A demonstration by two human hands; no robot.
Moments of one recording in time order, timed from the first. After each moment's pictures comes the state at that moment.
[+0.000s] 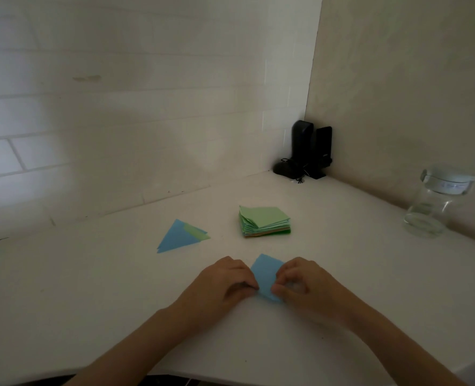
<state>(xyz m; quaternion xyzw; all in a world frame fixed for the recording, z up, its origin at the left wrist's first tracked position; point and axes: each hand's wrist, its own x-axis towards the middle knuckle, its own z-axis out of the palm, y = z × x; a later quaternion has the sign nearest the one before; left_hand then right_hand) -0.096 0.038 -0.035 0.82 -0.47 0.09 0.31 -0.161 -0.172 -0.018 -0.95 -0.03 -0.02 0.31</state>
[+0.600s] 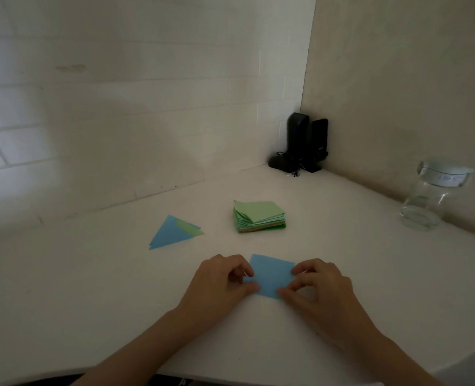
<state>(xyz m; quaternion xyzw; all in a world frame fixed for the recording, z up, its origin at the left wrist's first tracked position) -0.107 0.020 -0.036 0.86 -0.32 0.09 0.39 -0.191 -0.175 -0.033 -0.95 0.08 -0.14 0.28</state>
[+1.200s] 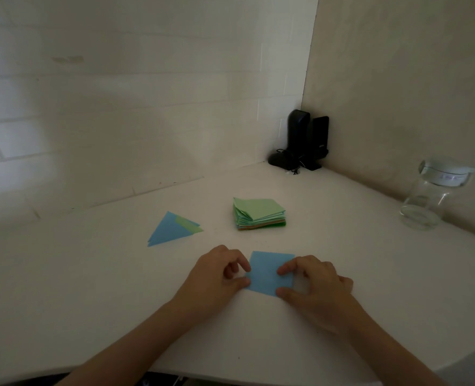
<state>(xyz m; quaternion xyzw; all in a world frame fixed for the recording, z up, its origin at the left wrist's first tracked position) -0.098 0.026 -0.032 0.87 -0.32 0.02 0.38 -0.187 -0.168 -0.018 -0.95 0.10 -0.04 0.29</state>
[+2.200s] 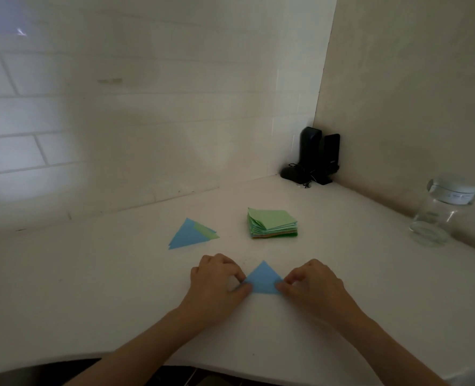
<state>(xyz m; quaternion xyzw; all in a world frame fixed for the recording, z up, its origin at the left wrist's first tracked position) -0.111 0.043 -0.030 0.93 -0.23 0.06 0.27 -0.167 -0.152 -0.005 -0.97 0.11 0.00 0.24</state>
